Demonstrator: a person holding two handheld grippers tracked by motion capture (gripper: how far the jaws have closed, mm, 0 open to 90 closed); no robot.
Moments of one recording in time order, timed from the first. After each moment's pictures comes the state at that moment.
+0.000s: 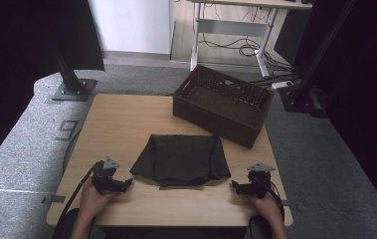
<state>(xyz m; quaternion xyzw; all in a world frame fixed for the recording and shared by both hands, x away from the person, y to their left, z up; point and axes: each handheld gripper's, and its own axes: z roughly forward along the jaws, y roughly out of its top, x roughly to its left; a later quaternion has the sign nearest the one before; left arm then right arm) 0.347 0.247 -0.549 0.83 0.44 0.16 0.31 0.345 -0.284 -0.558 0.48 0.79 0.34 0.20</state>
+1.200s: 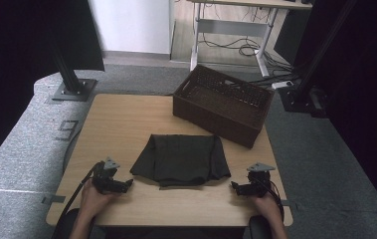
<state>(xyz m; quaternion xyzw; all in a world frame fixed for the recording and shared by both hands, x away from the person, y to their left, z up) 0.346 0.245 -0.547 0.83 0.45 0.16 0.30 0.346 -0.284 -0.556 0.47 0.80 0.33 0.19</state>
